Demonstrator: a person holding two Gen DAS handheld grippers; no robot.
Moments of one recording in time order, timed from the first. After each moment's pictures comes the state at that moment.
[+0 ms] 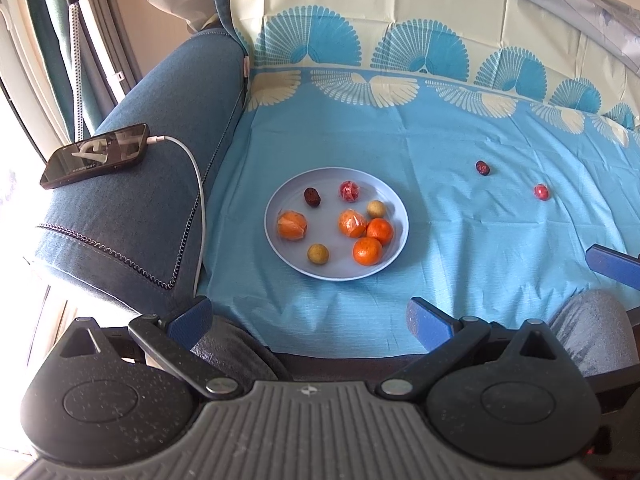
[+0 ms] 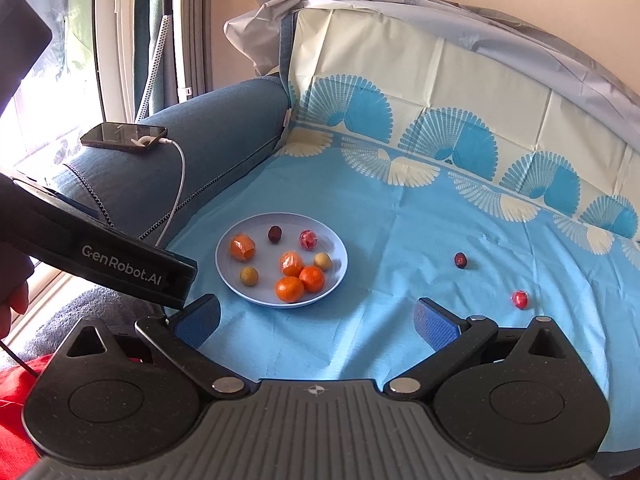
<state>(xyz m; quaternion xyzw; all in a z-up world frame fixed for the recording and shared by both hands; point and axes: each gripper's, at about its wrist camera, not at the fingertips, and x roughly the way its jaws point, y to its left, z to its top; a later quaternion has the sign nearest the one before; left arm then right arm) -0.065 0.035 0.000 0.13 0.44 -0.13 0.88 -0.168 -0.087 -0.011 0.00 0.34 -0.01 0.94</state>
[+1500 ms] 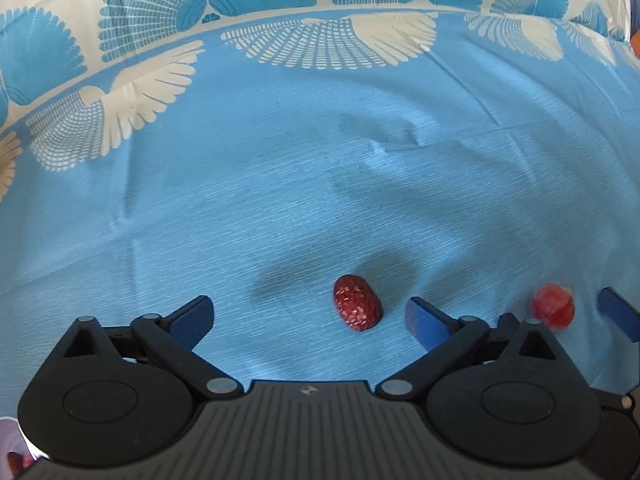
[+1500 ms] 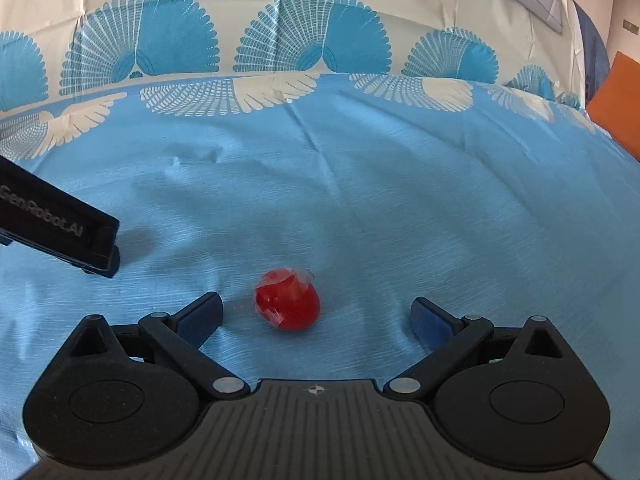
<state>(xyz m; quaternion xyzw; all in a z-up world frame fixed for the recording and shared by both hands) 0.167 -0.340 -0.201 0.22 0.47 -0.28 0.81 0.003 -0.395 -0.235 0.13 0.35 -0.31 0.87</state>
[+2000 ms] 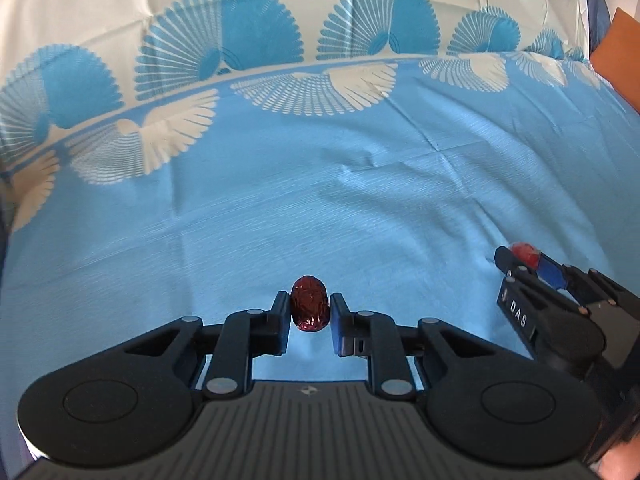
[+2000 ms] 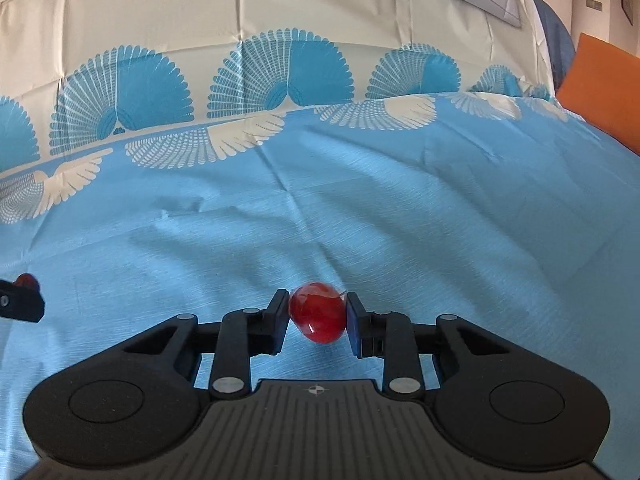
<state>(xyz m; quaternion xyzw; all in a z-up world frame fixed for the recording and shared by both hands) 0.097 -0.273 -0.109 0.21 0.43 -0.30 0.82 -0.036 -0.390 -0.195 0.17 0.30 -0.34 0.87</state>
